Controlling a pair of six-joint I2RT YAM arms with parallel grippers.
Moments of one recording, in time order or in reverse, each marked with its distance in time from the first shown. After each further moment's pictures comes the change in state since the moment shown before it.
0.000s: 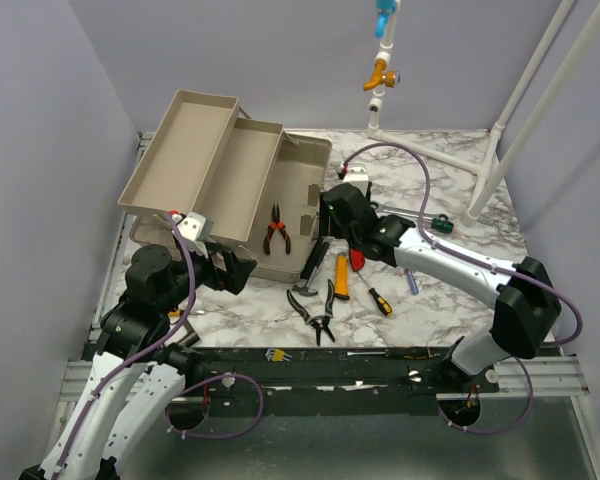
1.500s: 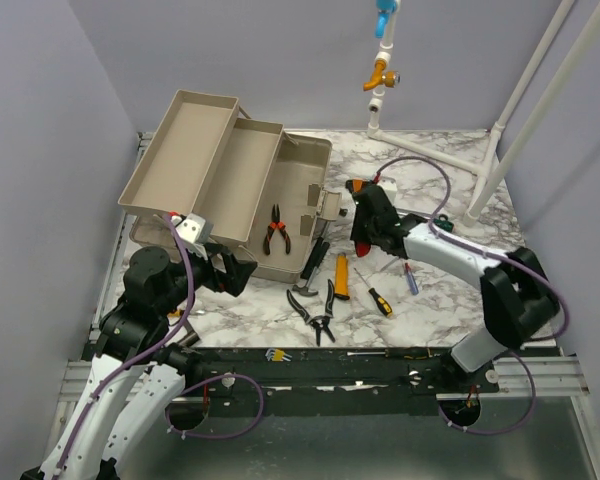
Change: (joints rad) left arm 0.000 -0.016 0.000 0.001 0.027 0.004; right arm -0.231 0.055 -0.210 0.011 -0.142 0.097
